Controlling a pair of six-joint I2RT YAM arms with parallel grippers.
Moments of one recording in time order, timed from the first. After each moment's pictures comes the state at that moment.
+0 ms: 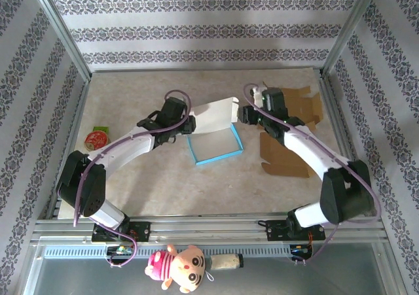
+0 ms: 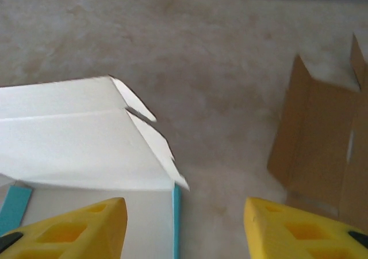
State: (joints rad) left arm -0.54 1.56 1.10 -0.37 -0.12 -0.57; right arm 0.31 1.42 0.98 -0.20 -0.10 0.18
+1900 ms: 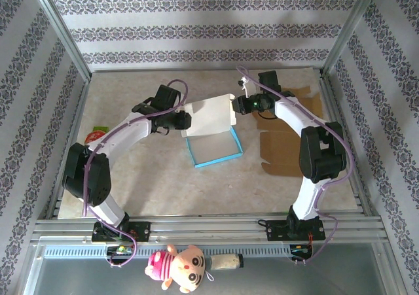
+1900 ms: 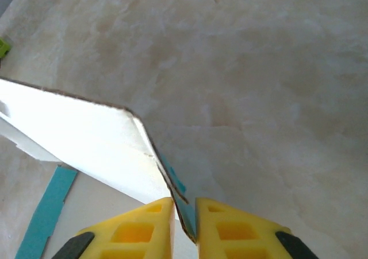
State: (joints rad) left arm -0.41 1.65 1.29 -0.58 0.14 -0.34; right arm 0.21 1.86 1.38 -0.38 -0.58 -0.03
